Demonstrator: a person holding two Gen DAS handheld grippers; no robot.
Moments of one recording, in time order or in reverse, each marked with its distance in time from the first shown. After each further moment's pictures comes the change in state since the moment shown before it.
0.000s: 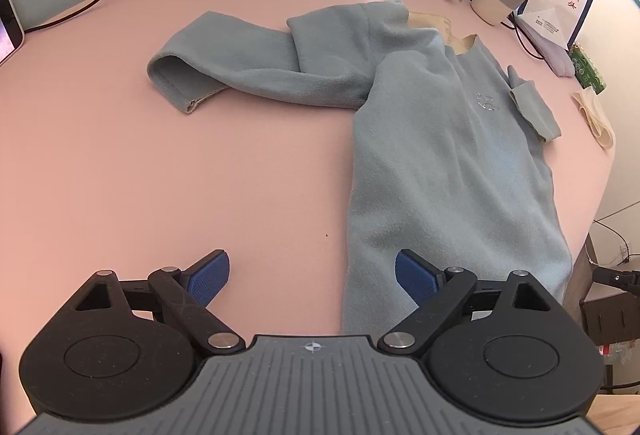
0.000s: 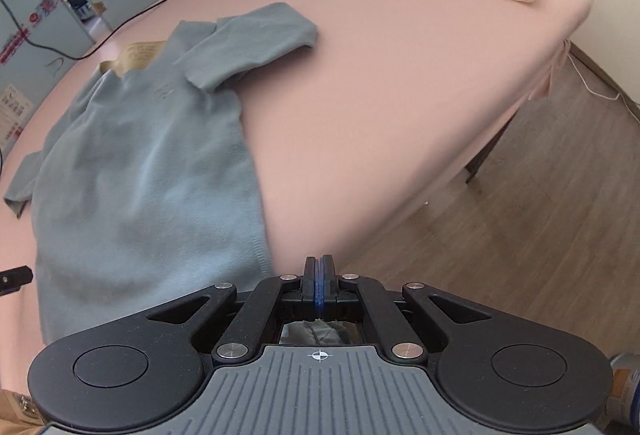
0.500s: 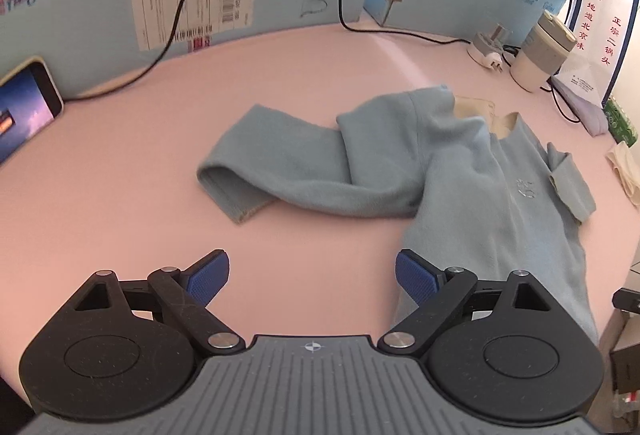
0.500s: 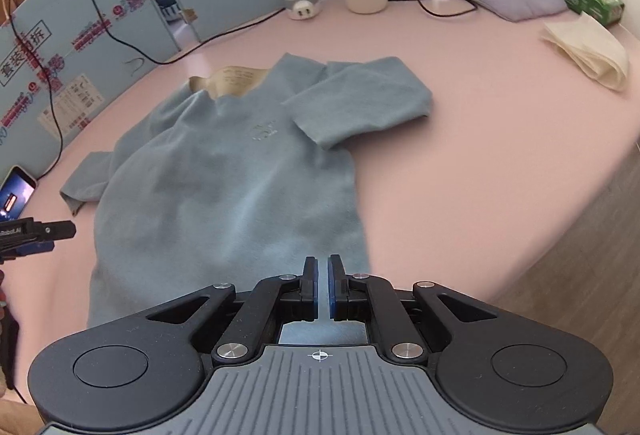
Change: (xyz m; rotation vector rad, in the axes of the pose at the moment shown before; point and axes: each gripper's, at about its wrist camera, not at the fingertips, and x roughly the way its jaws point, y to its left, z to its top) left arm -0.010 0.012 0.050 -0.030 -0.178 0.113; right arm 0.000 0.068 0.029 -0.196 -0.095 0.149
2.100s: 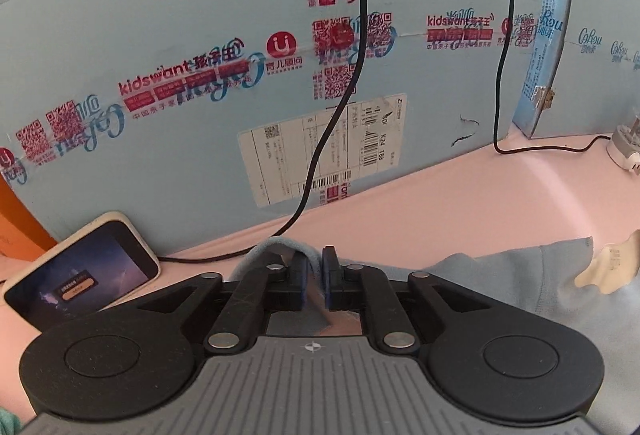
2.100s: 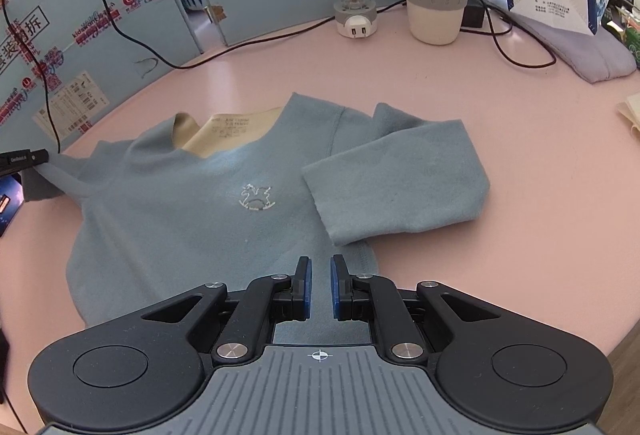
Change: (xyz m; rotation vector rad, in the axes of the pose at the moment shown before) left arm 0.043 0.052 0.091 -0.015 -0.194 0.346; right arm 0.059 0.024 0.073 -0.119 0.033 0.019
